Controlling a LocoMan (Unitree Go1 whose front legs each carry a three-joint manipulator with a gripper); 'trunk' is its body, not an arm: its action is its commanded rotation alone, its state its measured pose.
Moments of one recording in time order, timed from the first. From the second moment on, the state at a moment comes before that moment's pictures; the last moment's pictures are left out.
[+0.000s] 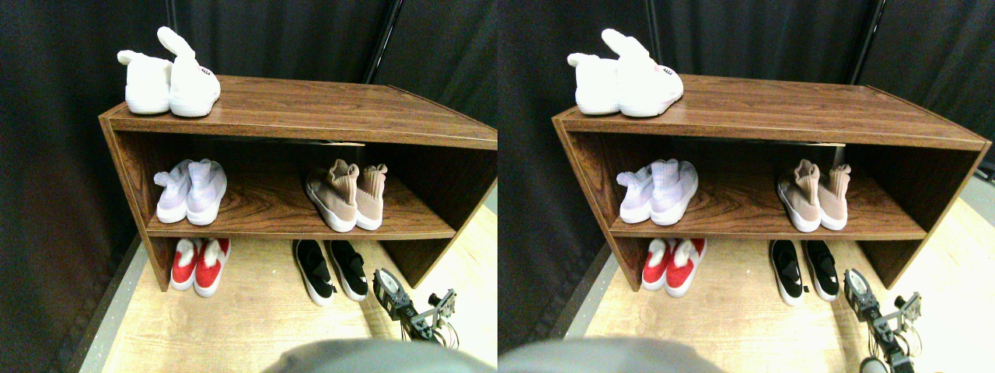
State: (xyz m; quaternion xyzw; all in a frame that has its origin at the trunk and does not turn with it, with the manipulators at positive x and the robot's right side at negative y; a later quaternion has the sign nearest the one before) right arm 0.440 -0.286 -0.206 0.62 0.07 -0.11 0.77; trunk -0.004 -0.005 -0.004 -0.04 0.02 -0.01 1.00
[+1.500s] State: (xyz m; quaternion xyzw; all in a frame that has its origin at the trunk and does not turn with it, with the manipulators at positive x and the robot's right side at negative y) right arm 0.497 -0.300 -0.239 0.62 0.07 -0.17 0.76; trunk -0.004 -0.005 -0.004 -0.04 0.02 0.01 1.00
